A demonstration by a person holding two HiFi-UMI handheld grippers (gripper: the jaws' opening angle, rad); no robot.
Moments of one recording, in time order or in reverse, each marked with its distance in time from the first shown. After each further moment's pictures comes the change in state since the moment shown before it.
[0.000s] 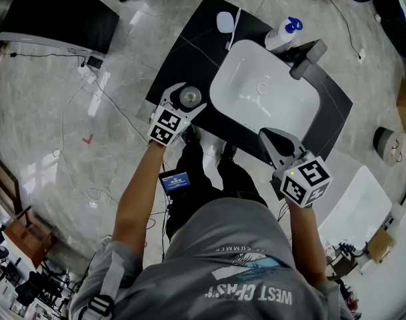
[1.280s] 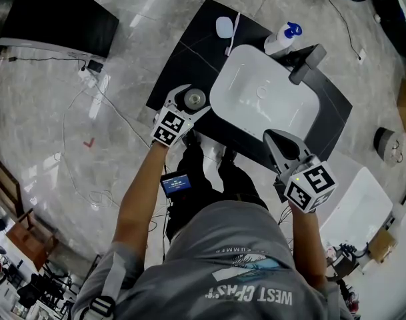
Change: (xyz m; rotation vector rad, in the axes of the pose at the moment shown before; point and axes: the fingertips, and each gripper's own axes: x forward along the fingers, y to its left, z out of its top) left arm 0.014 -0.002 0.009 0.017 -0.023 -0.043; right arm -0.009 -0.001 0.026 -0.029 -0.050 -0.006
